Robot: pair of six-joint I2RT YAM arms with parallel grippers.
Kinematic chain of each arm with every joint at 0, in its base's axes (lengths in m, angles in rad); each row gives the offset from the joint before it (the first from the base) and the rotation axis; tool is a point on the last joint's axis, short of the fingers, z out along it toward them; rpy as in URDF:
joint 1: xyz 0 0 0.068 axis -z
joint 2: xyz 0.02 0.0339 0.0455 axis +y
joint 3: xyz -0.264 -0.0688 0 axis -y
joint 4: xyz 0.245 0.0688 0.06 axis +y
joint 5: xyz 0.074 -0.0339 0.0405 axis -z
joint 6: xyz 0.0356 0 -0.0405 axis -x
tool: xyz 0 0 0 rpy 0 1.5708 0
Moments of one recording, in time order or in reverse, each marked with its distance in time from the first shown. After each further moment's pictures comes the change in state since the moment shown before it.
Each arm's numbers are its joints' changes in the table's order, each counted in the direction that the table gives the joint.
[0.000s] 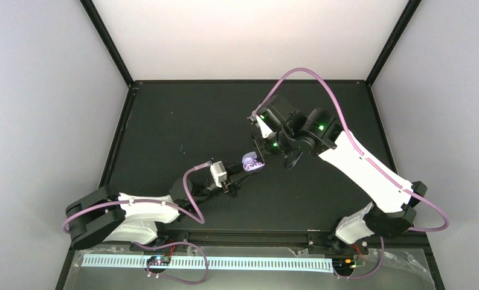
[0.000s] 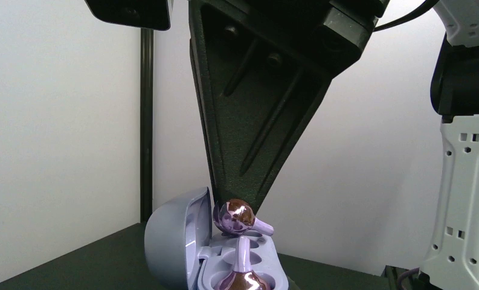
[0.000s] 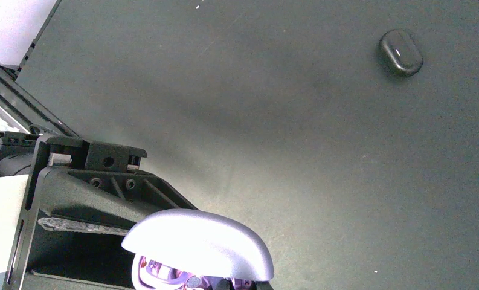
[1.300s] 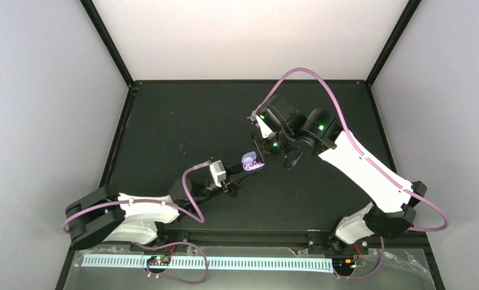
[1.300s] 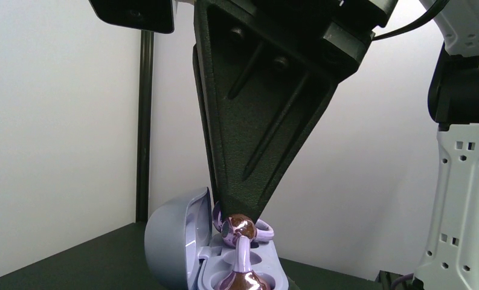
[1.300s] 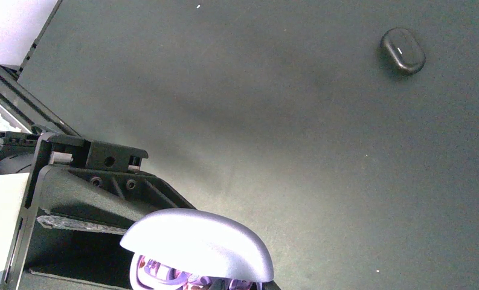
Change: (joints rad) left arm 0.000 -0.002 0.000 -0.005 -0.002 0.028; right arm 0.000 0.001 0.000 0.000 -0.006 -0.004
